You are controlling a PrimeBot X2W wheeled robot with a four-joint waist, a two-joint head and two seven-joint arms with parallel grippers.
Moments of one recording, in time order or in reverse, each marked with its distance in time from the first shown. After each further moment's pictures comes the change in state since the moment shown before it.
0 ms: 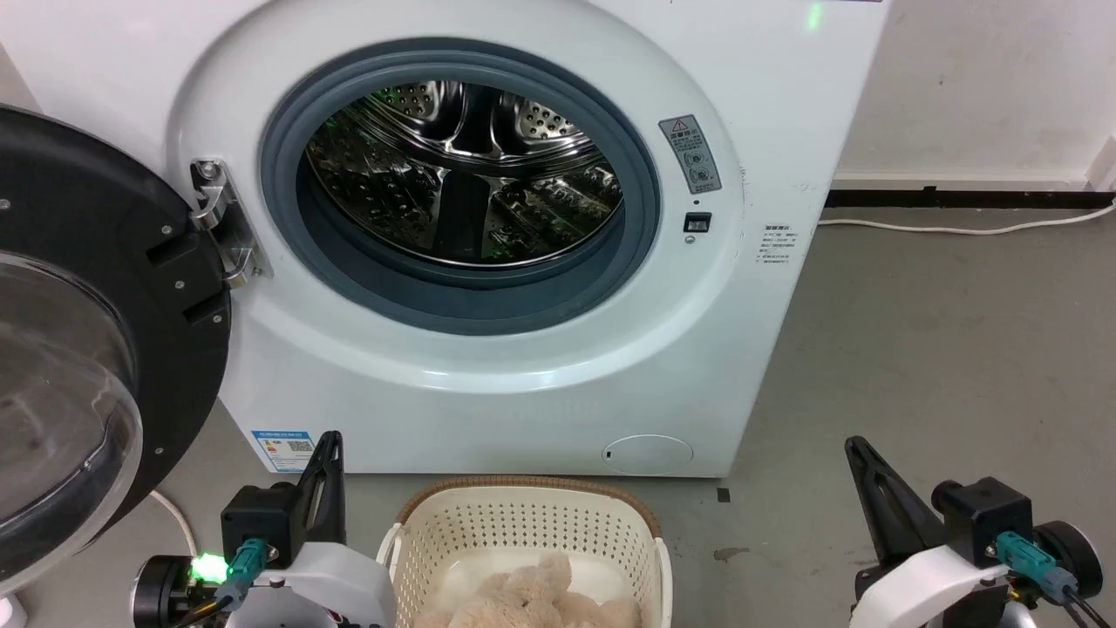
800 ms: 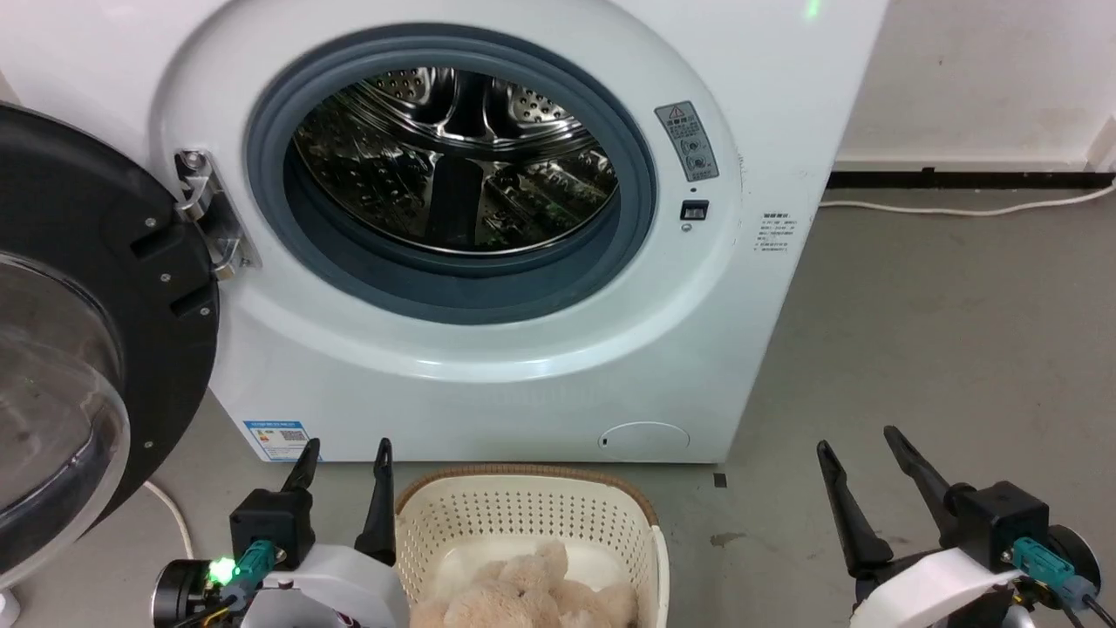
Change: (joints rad) left arm -0.002 0.001 -0.024 0.030 -0.058 -0.007 -0.010; right arm 0.003 0.000 0.001 0.004 0.058 0.000 -0.034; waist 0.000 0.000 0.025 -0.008
